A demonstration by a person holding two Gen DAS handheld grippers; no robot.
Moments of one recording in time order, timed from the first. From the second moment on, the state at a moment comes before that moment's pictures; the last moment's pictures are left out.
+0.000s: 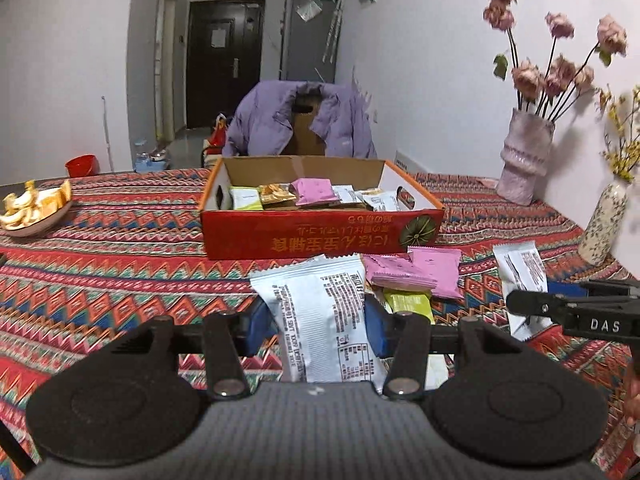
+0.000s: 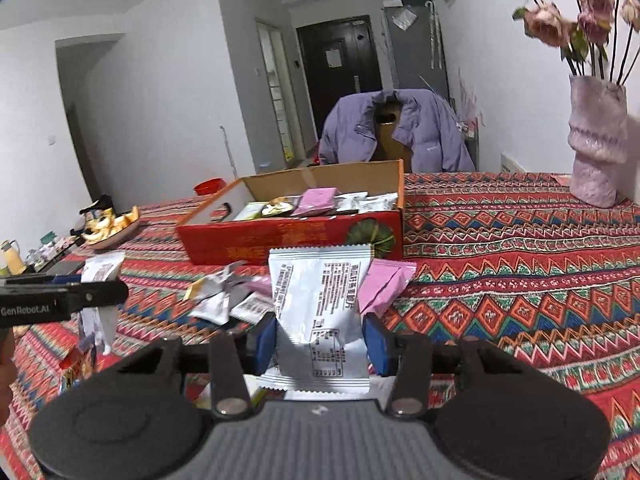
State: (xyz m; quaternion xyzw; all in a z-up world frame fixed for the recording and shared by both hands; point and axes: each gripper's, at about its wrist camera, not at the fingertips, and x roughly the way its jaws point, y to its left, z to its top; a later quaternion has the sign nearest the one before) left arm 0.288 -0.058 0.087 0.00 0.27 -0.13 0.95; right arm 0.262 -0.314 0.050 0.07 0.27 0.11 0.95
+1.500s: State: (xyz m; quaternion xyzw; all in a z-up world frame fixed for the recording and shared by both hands) left arm 0.591 -0.099 0.069 0.02 0.35 -0.12 0.93; right arm 0.573 -0.309 0.046 0.11 0.37 0.14 0.91
